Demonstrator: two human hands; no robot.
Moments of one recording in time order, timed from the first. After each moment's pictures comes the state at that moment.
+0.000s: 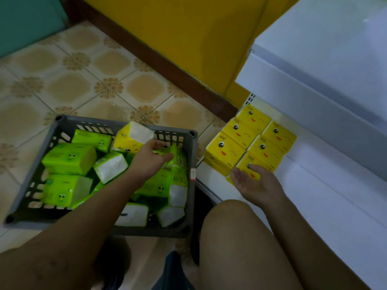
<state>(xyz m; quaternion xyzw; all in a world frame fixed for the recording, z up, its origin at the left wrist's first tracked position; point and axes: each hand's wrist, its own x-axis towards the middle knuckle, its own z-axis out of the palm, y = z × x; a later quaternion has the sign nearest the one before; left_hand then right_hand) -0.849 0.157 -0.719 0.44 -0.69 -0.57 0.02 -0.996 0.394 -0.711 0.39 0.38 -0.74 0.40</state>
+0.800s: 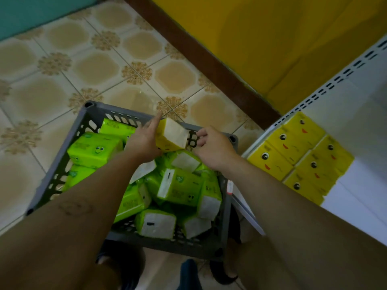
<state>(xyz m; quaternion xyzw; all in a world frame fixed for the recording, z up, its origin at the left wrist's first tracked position) -0.826 0.014 -0.803 0.35 -0.90 -0.25 -0.09 -0.946 0.170 -0.708 -0.28 0.83 -0.24 0.42</state>
